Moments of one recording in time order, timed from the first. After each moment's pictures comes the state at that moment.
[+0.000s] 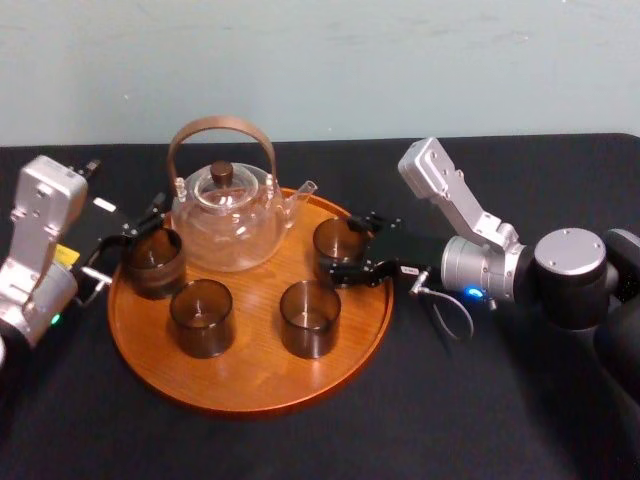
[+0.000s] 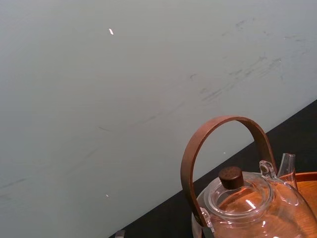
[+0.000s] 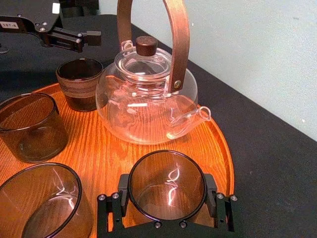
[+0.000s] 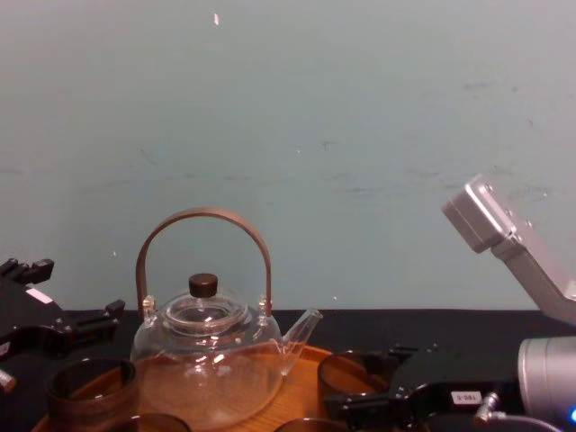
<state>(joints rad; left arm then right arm) -0.20 0.60 0.45 -1.41 -0.25 -0.12 0.03 0.53 0.34 -0.61 -1.06 0.28 0.06 0.63</state>
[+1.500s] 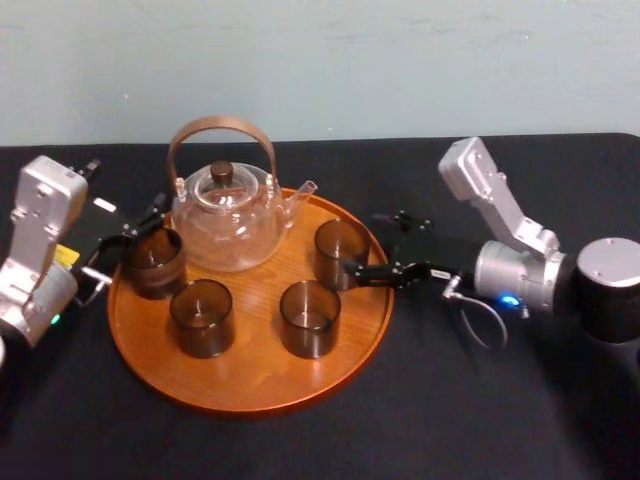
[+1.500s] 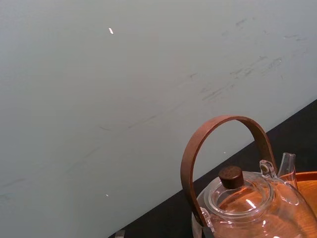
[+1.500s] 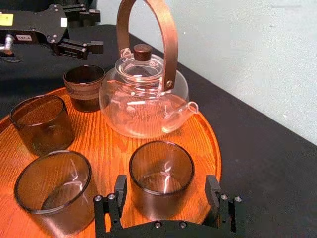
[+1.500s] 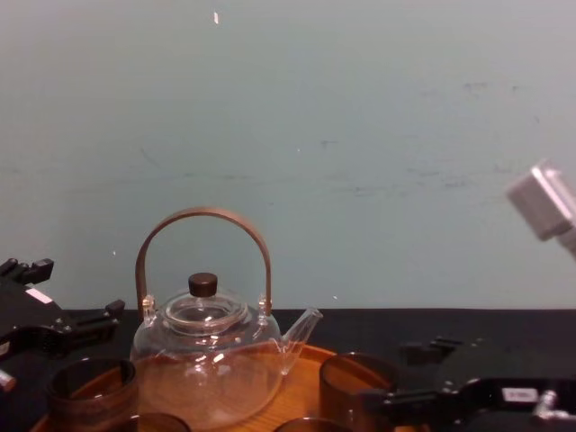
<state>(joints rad) -0.20 0.60 0.45 -1.41 -0.25 -0.12 0.03 0.44 0.43 -0.55 -1.20 0.33 0.08 0.64</state>
